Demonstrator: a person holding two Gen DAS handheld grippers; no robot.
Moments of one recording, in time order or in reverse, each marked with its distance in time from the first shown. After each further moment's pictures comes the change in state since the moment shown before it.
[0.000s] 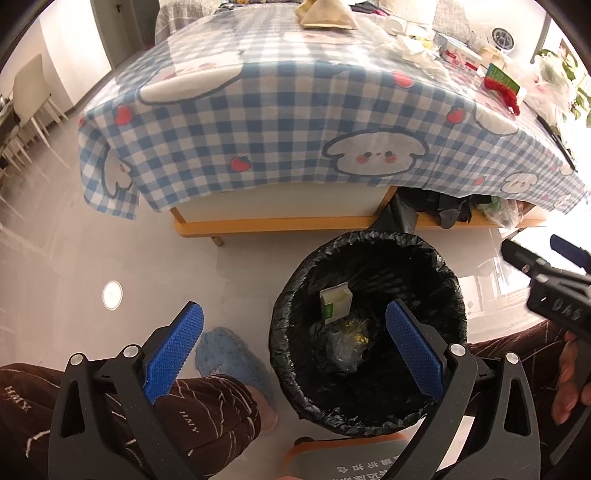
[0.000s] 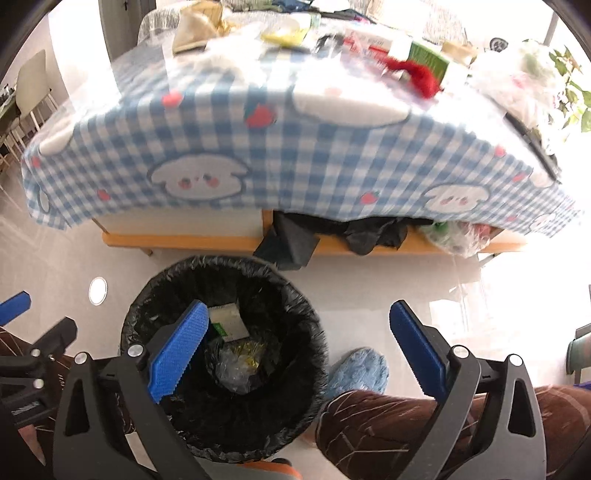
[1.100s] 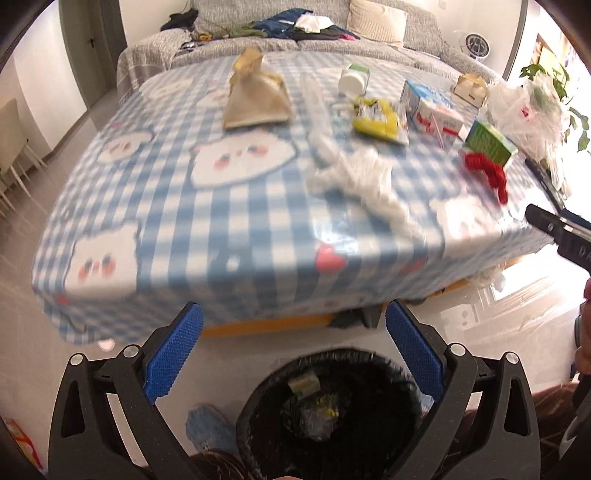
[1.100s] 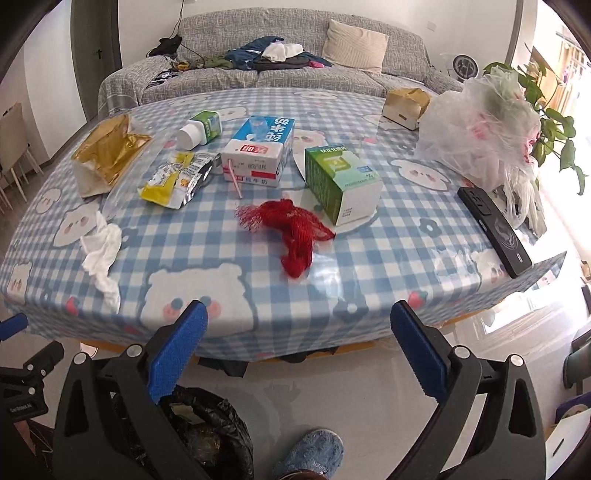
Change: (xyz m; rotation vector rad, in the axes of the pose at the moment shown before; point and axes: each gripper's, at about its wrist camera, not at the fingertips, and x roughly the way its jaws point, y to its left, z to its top) left arm 0.004 -0.067 0.154 0.083 -0.101 -0.045; right arm 0.005 -0.120 0.146 0.101 -0.147 -0.040
